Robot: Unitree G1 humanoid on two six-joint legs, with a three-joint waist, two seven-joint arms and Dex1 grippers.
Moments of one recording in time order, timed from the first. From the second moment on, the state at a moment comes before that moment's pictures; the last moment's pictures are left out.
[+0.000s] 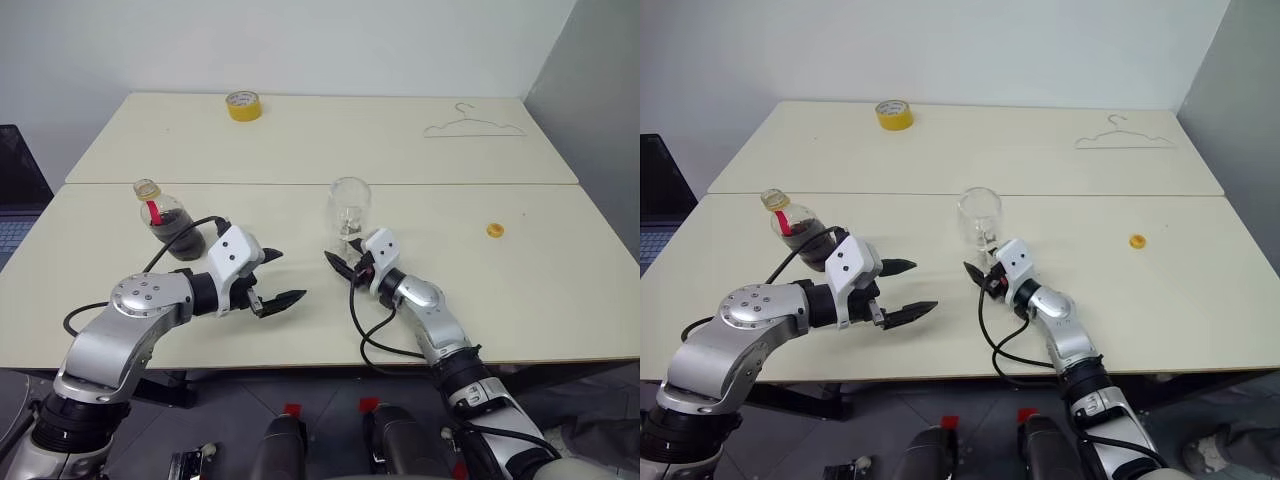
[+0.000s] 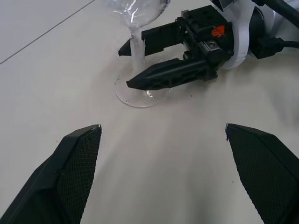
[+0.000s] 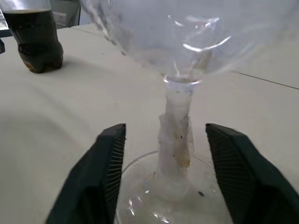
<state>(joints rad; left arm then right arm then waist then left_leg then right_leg) -0.24 0.79 -0.01 -0.39 -0.41 0.63 -0.82 -0.52 -0.02 0.16 0.50 0.06 -0.12 0.54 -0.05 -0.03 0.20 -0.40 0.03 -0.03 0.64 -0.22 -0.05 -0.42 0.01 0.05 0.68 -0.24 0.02</state>
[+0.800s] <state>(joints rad) 0.02 0.90 0.46 -0.39 -0.62 0.69 -0.95 -0.47 -0.61 0.14 0.04 0.18 0.29 1.00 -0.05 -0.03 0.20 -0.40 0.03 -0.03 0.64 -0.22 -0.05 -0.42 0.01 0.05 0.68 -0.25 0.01</state>
